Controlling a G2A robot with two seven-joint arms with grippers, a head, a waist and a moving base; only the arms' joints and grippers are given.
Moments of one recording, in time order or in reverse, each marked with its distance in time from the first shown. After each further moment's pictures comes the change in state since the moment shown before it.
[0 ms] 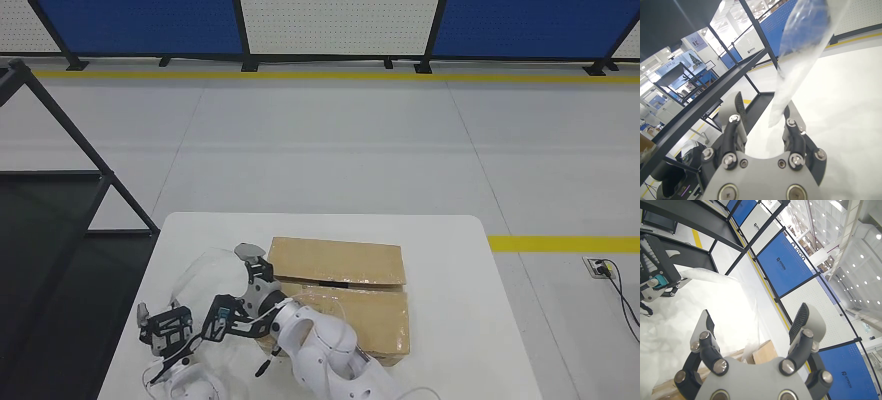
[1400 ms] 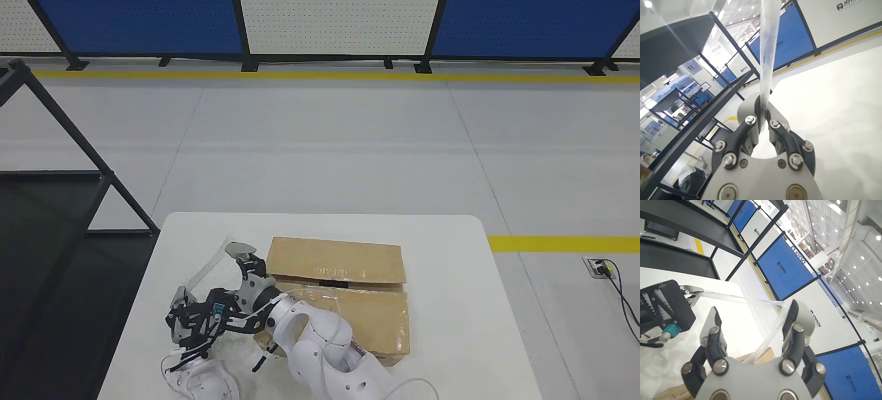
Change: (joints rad) left arm -0.045 -0.001 0.063 0.067 0.087 -0.008 0.069; right arm 0.044 -0.017 -0.010 0.047 0.033 -0.004 -0.020
